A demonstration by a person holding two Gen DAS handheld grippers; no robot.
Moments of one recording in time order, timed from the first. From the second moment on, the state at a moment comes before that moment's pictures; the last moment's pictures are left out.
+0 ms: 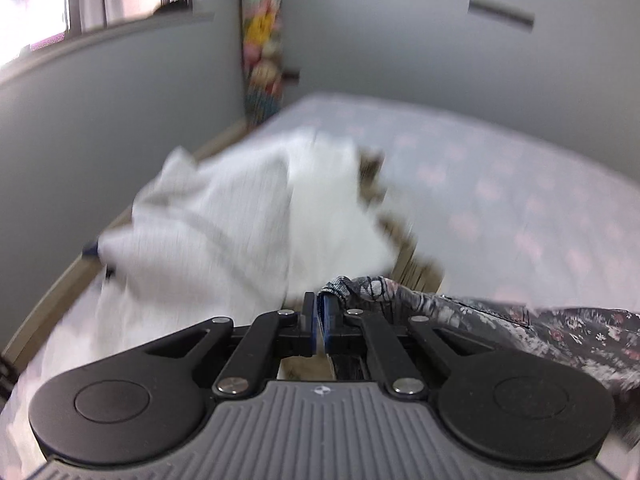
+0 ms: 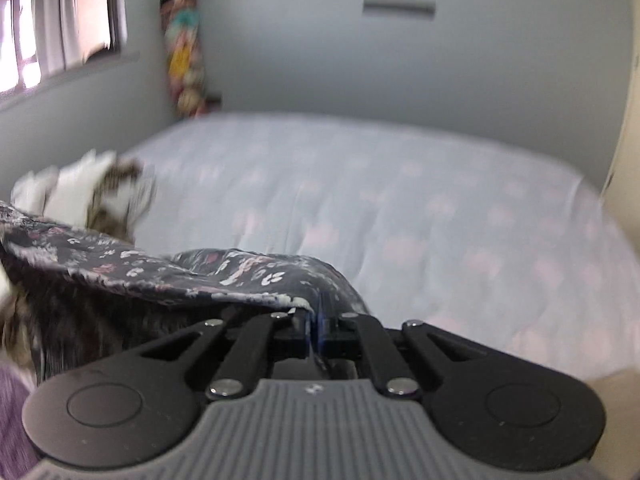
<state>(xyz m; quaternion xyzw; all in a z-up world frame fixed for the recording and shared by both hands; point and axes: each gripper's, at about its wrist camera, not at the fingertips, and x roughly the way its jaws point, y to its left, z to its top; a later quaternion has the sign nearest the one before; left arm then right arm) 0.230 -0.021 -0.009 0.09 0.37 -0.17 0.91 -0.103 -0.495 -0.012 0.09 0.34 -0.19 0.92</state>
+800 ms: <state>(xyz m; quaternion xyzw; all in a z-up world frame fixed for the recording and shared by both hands) 0.211 -0.024 -0.061 0.19 0.41 -0.27 0.85 -0.181 -0.491 -0.072 0.12 0.45 -0.16 0.87</state>
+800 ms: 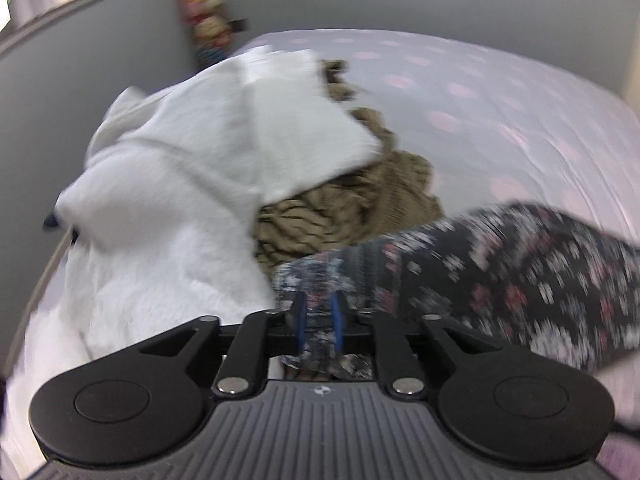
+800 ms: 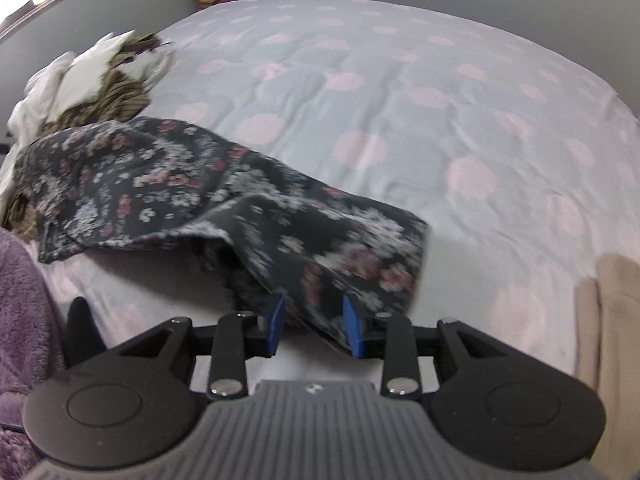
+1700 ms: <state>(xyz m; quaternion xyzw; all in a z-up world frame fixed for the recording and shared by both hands) 0.138 -0.062 -0.183 0.70 0.19 -0.41 0.56 -0.234 -0.485 -0.090 0.23 0.43 -0.25 0.83</state>
